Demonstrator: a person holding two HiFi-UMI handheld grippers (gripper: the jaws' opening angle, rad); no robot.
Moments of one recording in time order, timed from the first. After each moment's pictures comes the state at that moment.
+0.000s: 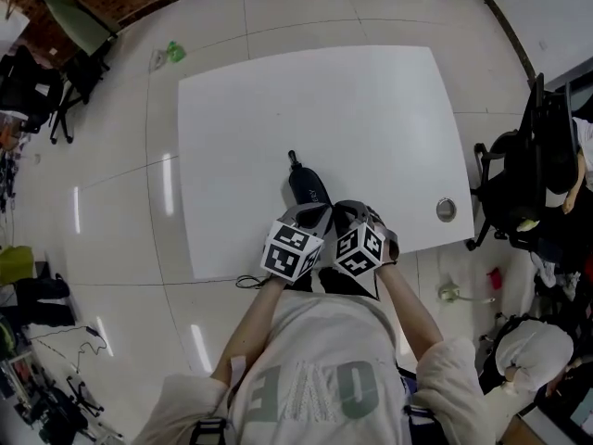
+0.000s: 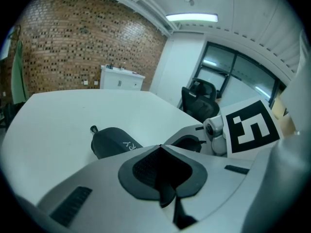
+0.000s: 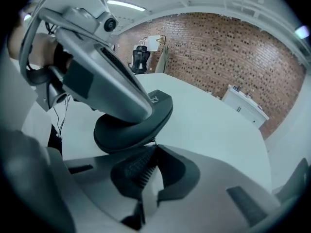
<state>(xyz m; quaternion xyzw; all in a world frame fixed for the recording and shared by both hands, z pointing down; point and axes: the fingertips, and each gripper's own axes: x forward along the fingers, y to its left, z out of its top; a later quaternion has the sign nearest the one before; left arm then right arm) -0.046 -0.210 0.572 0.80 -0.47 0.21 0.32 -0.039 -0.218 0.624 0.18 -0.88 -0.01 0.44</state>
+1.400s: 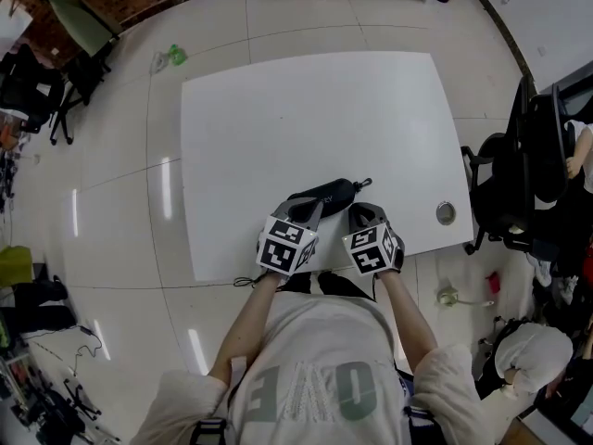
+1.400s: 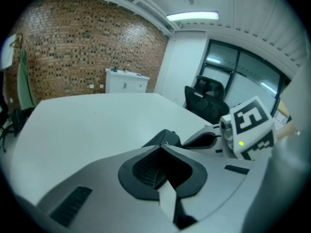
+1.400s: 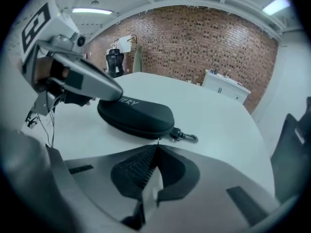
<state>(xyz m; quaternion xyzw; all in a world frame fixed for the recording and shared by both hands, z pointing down) -0.087 -0.217 0.566 0.78 -0.50 0.22 0.30 -0.013 -0.235 0.620 0.29 -0.85 0.09 0.43</state>
